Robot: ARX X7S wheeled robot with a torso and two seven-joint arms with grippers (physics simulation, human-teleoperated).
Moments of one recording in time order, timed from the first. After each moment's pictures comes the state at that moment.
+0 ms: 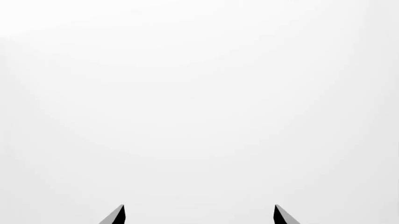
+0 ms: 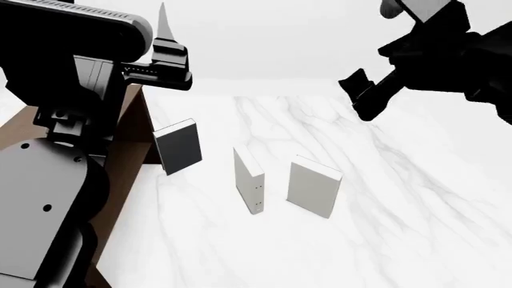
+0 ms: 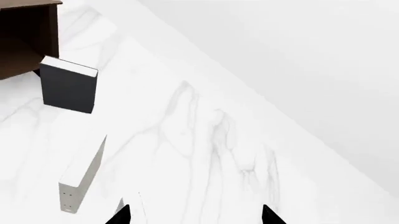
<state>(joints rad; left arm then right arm) -0.89 -0.23 0.15 0.73 -0.19 -1.09 -0.16 1.54 0.59 -0.66 -0.04 0.46 1.42 -0.52</state>
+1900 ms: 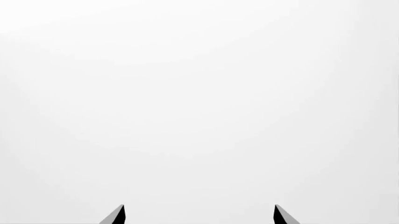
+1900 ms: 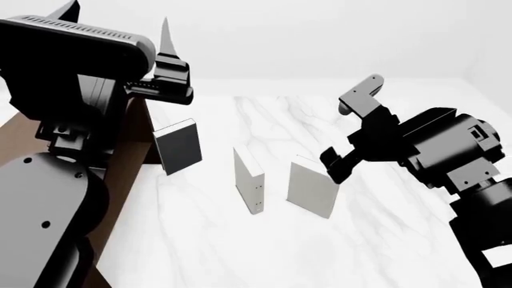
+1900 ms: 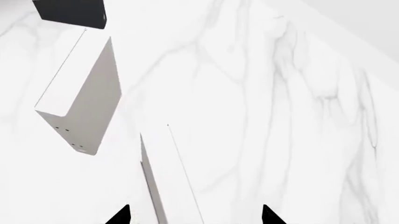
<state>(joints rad) -0.84 -0.27 0.15 0.77 -0.23 -1.09 -0.18 1.28 0.47 -0.84 0.49 0.42 1.01 -0.56</state>
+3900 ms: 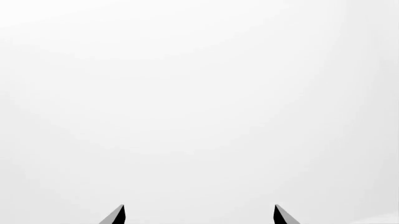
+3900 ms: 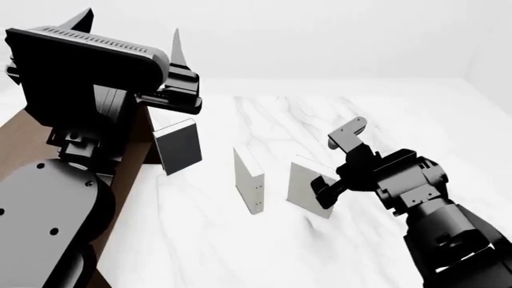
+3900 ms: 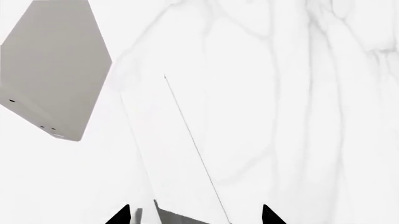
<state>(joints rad) -0.83 -0.29 0.18 0.78 -0.27 -1.09 -0.22 1.20 0.27 -0.85 1.08 0.35 0.59 -0.59</state>
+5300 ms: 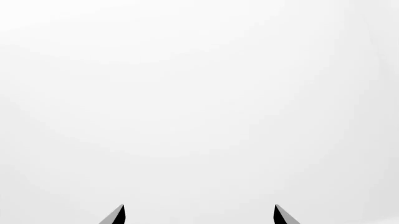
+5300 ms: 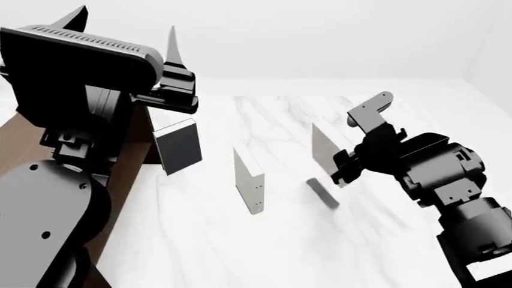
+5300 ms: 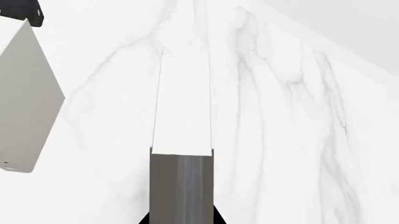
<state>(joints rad) -0.83 -0.31 0.17 0.79 -0.31 -1.09 -0.23 1.19 0.43 -0.79 0.72 0.39 0.76 -0.42</state>
